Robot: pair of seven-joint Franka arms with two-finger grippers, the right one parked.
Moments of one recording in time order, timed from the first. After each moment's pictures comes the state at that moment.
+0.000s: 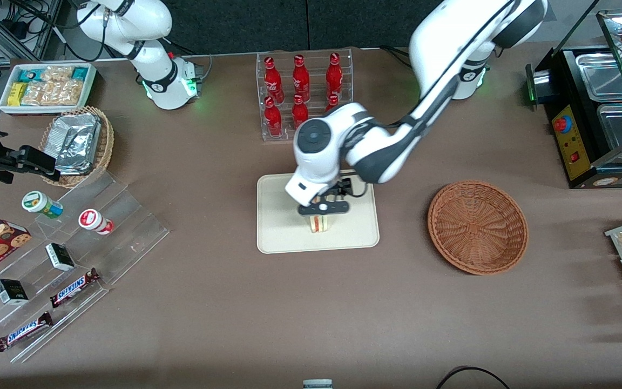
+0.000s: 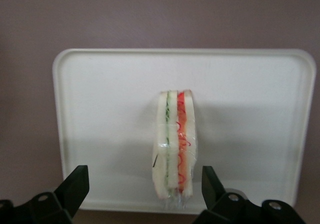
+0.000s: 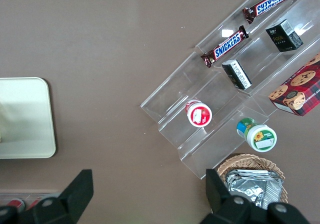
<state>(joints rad) -0.38 0.62 -0.47 -1.43 0.27 1.95 -1.00</state>
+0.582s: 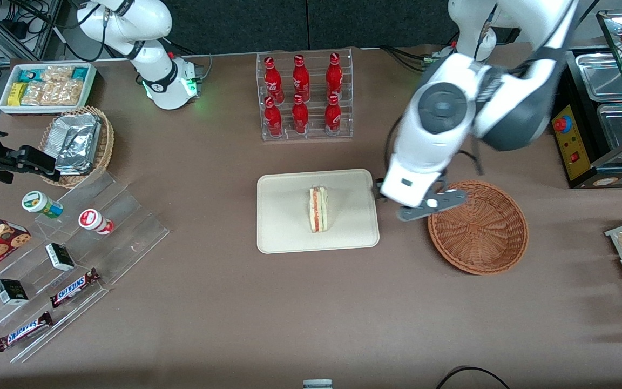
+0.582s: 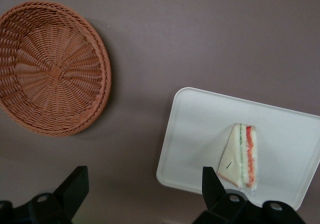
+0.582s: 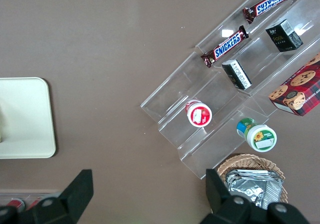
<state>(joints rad) -0.10 0.35 -0.47 -1.44 0.15 1.65 -0.83</state>
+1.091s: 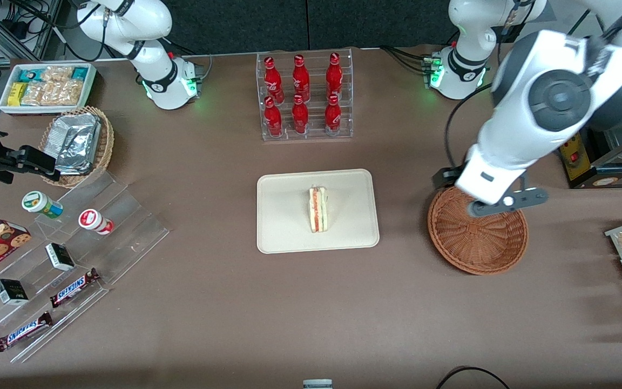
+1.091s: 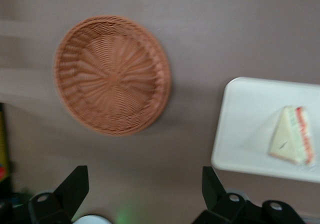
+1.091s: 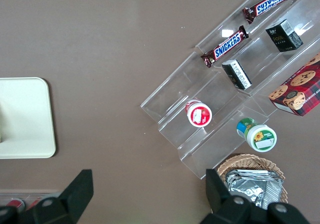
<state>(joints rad) 0.06 0.24 -0.45 -1.44 0.13 1.47 -0.51</state>
